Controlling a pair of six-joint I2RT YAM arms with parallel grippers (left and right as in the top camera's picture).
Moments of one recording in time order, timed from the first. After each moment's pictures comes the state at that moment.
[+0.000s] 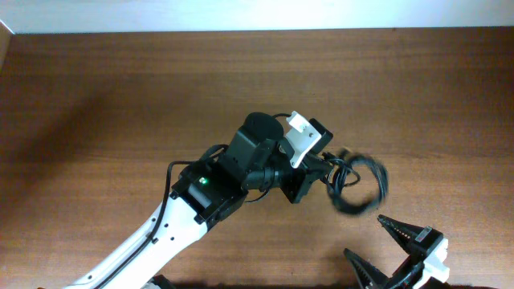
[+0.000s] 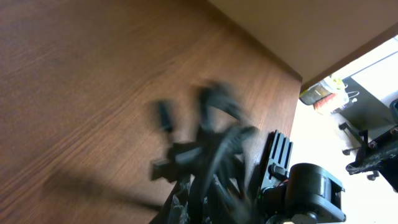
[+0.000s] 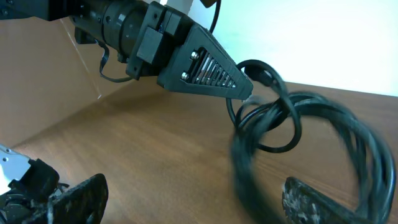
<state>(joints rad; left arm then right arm) -0.75 1.32 1.18 -0.44 0.49 -0.18 0.00 0.04 0.72 -0.86 -0.74 0.09</state>
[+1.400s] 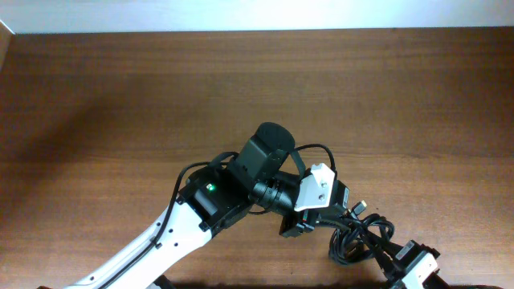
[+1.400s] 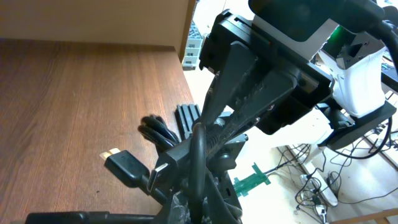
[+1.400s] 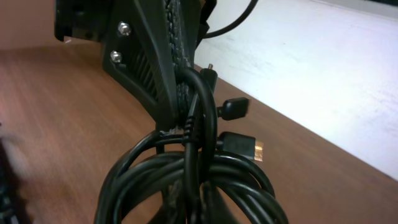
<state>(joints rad) -0.82 1.32 1.18 -0.49 0.99 0.38 0.00 0.04 0.72 -0.91 -0.71 -0.34</state>
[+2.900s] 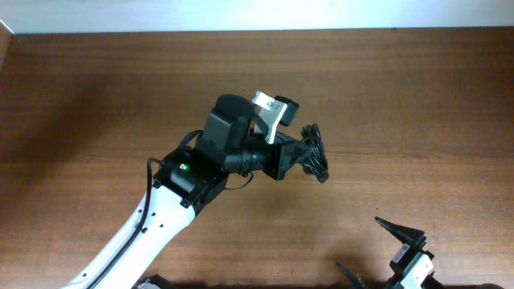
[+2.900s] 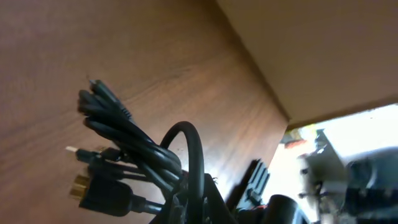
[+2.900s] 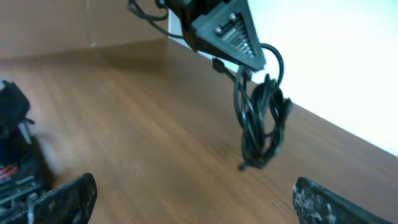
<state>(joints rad) -0.59 1.32 1.18 -0.45 0.59 -0.42 0.00 0.04 0.72 -0.95 -0.79 -0.31</state>
